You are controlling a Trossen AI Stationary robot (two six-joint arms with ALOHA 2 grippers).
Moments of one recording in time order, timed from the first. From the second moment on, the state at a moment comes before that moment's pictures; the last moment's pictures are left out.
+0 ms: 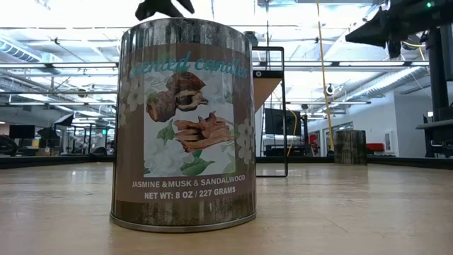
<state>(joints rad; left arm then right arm) 0.17 1.36 1.53 -0.85 -0.16 -0.55 -0.27 0.24 0.48 -0.29 0.31 0.20</state>
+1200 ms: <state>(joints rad) 0.16 0.59 0.60 -0.19 -0.11 -0.45 -0.85 1.20 1.16 -1.02 0.14 0.46</state>
